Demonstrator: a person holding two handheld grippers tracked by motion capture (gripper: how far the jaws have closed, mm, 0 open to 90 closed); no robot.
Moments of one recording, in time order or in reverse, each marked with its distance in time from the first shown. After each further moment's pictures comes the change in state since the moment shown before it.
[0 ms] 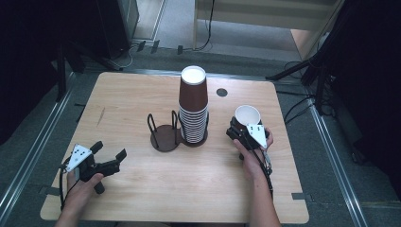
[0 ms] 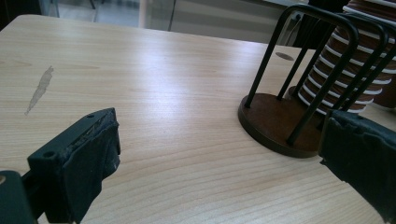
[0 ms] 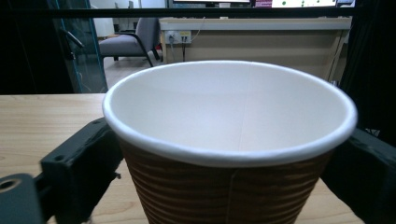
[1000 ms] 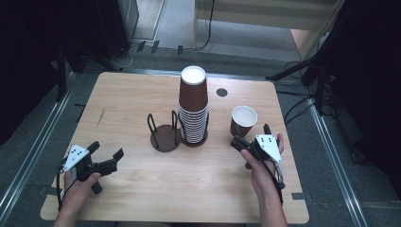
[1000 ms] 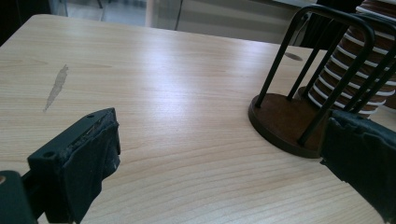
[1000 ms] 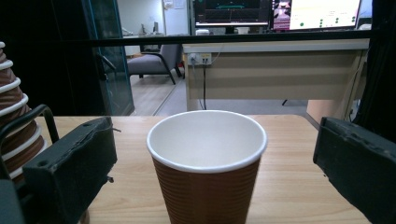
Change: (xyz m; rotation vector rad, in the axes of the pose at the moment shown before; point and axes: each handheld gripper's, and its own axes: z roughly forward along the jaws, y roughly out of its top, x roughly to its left) left arm 0.007 0.001 -0.003 0.001 0.030 -0.003; right arm -0.010 0.032 -0.064 -0.066 0.098 0.018
